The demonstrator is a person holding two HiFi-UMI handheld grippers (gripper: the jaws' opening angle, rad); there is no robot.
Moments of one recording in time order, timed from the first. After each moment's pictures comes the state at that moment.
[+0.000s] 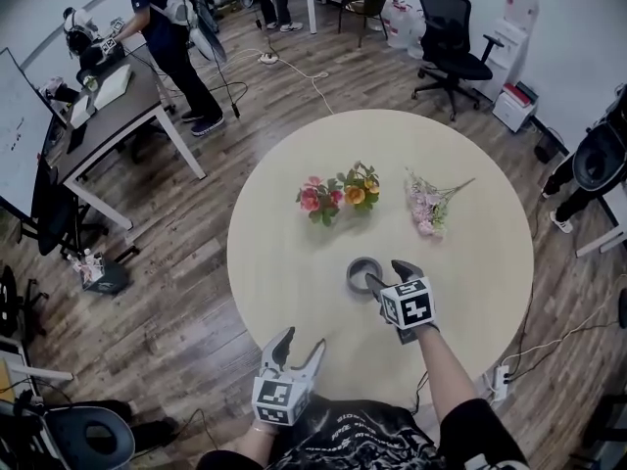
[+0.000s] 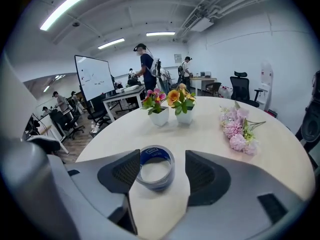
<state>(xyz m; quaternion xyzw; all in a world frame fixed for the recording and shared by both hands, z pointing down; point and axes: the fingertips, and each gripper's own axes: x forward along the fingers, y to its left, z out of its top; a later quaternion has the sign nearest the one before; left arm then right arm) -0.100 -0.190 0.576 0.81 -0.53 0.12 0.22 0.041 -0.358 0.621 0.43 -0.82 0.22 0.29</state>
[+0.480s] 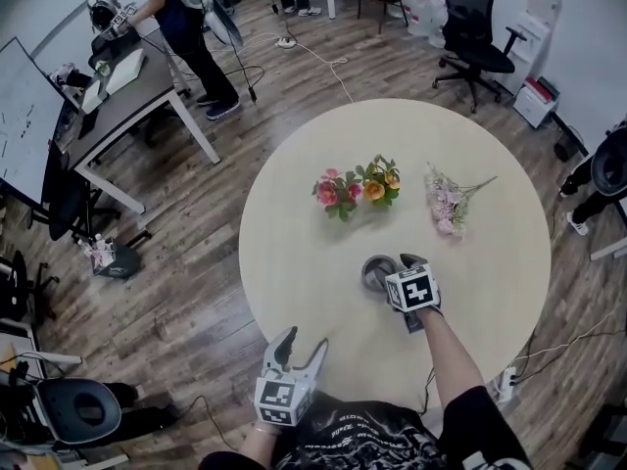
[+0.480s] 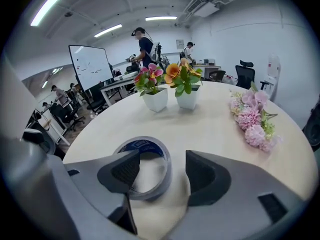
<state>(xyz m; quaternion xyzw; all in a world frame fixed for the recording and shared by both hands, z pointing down) -0.118 -0.192 0.589 0.79 -0.56 0.14 0.22 0.032 -0.386 0.680 0.40 -0.80 0.25 0.36</state>
